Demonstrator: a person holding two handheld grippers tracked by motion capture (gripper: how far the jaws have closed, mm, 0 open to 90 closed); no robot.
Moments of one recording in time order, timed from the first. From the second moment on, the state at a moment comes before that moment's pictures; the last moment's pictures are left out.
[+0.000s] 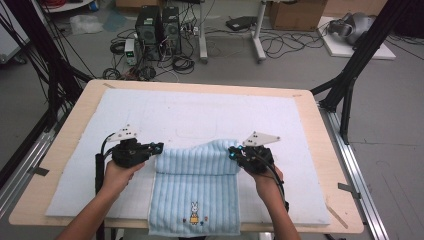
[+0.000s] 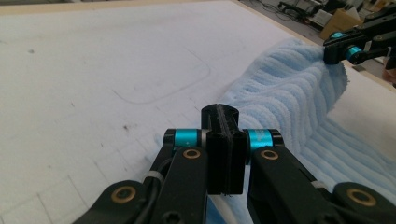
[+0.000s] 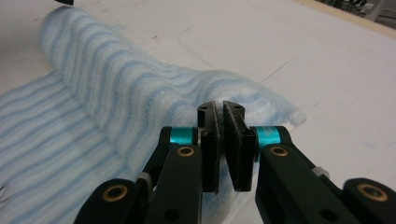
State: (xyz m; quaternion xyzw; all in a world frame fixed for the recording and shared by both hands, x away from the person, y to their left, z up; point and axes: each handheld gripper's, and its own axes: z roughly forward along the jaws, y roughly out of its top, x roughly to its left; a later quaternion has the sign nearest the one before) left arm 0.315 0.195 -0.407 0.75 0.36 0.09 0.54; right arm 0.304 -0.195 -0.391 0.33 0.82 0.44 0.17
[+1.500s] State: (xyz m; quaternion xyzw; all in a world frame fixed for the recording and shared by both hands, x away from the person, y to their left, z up) left arm 0.349 0.198 -0.442 0.73 0.44 0.09 0.51; right arm 0.341 -0.202 -0.438 0.42 0.80 0.40 0.16
